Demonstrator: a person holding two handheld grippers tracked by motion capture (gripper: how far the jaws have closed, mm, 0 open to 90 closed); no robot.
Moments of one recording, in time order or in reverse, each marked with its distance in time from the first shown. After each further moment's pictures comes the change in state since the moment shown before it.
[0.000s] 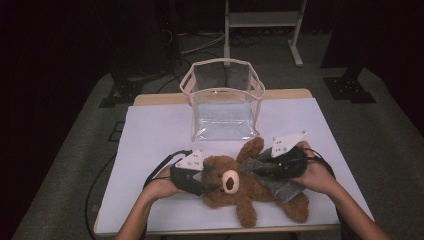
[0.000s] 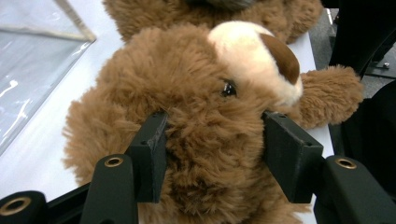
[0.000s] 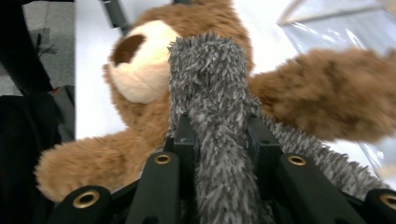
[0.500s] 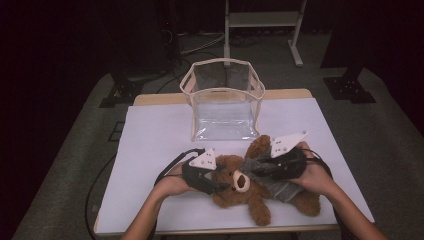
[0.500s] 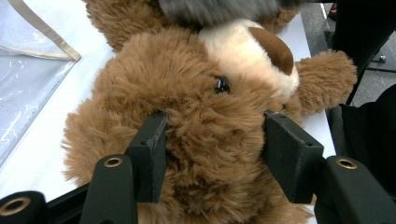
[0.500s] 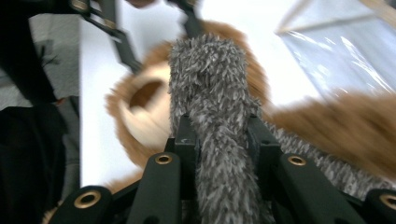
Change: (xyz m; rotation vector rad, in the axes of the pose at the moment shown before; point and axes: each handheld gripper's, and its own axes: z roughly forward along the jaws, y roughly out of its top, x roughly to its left) left arm 0.001 0.016 0.019 0.020 -0.013 0.042; right arm 0.011 0.010 0.004 -0.040 0.022 -0.015
